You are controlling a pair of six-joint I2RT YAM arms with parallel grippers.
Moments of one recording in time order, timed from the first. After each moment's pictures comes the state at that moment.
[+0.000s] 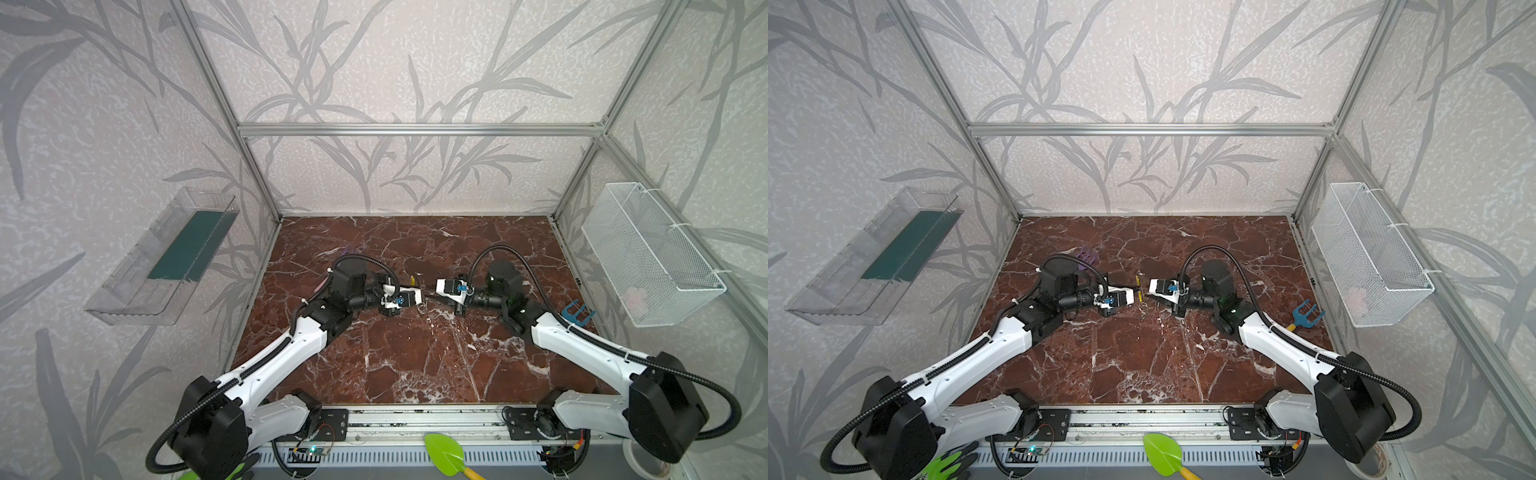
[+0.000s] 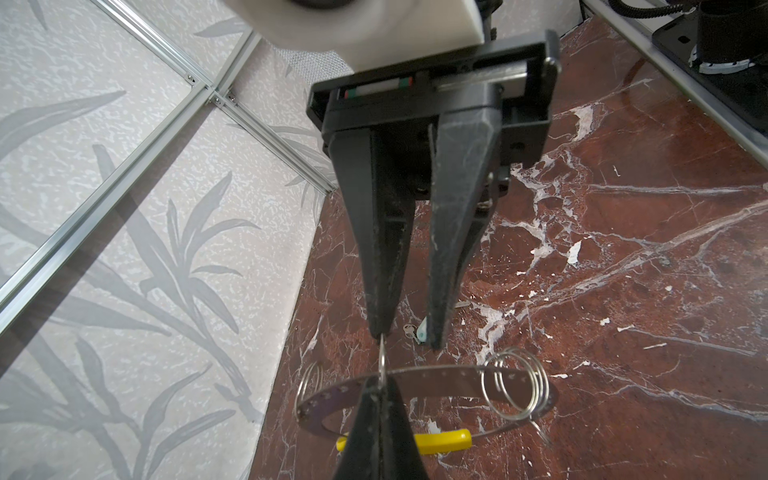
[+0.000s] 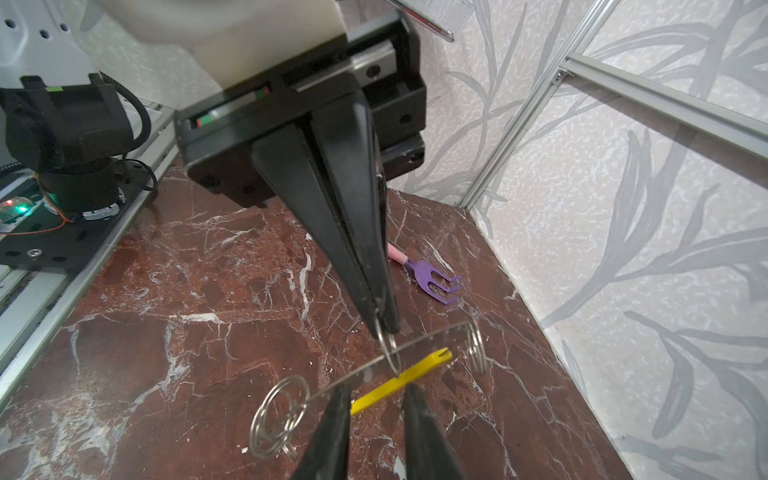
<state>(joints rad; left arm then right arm) -0.54 1.15 0.79 0.01 0.62 0.96 0.59 1.26 0.74 0.25 -0.68 -0.57</state>
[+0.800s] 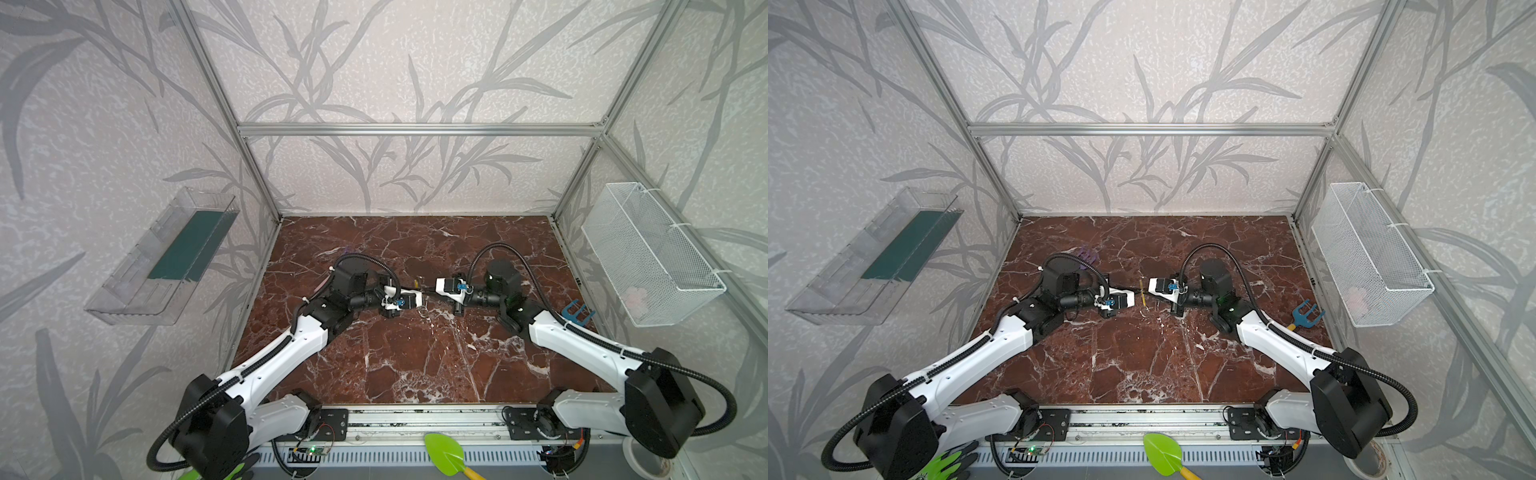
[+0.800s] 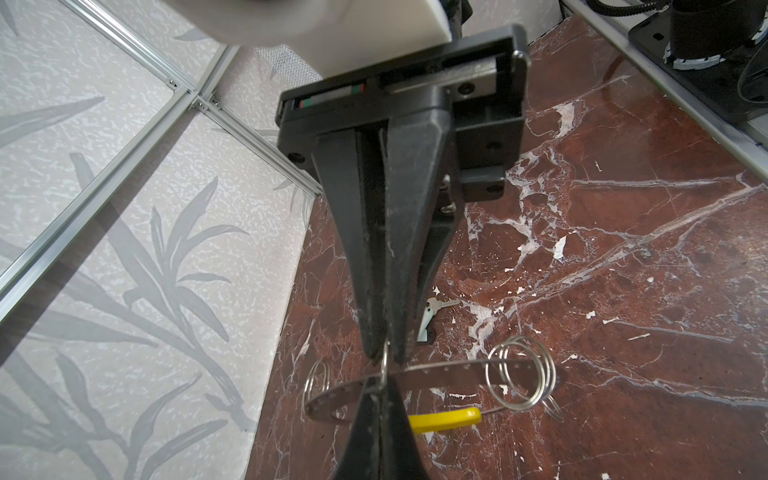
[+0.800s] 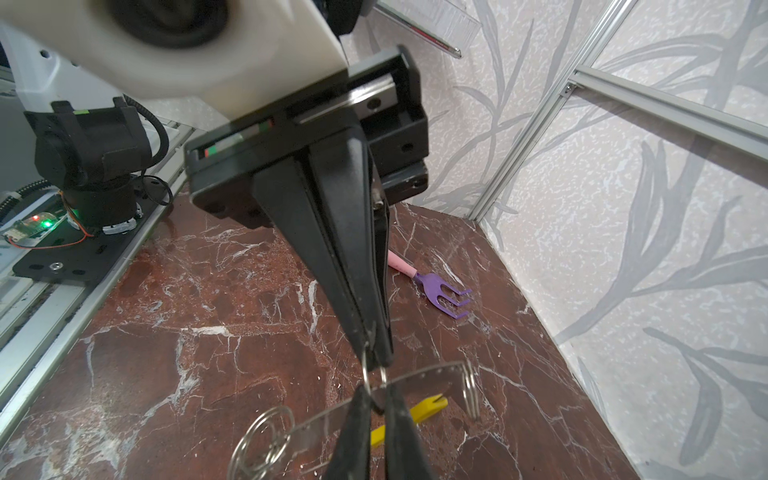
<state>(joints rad) -0.54 1.16 0.80 -0.02 0.64 0.99 0.59 1.28 0.75 0.29 -0.74 -0.54</state>
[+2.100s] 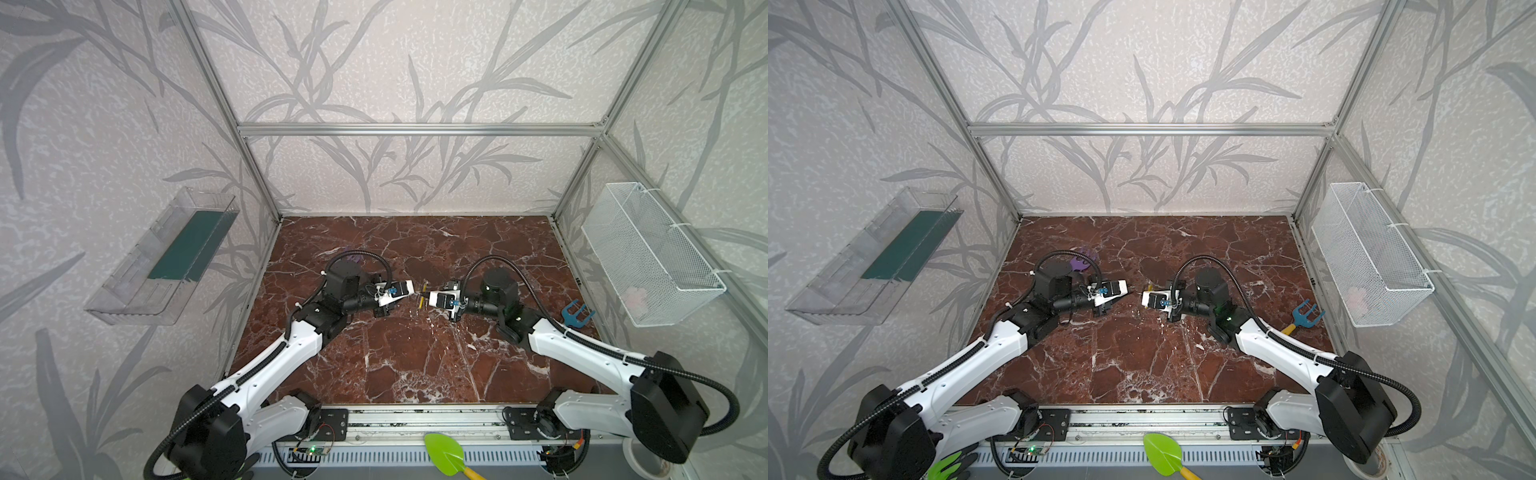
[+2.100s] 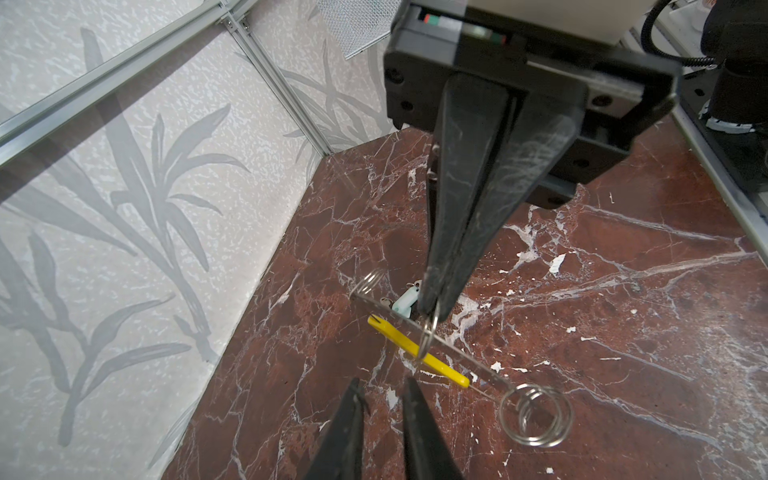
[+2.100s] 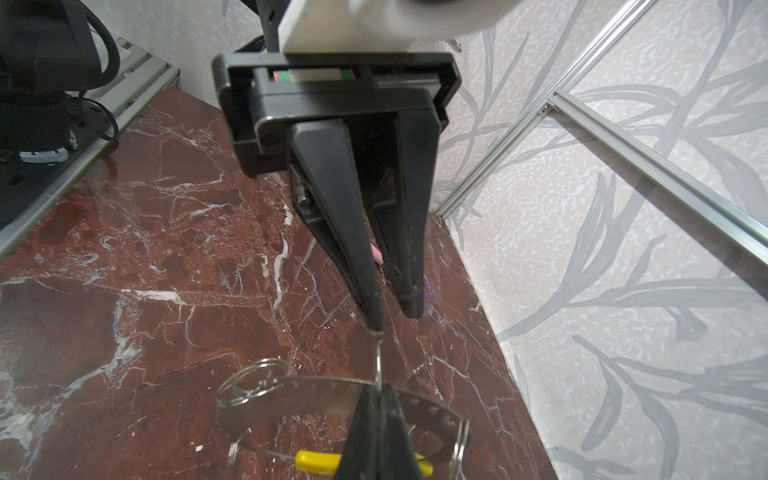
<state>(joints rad) -0.49 1.11 0.74 -0.02 0.61 0.74 0.66 1.25 0.69 0.33 -0.55 -0.72</state>
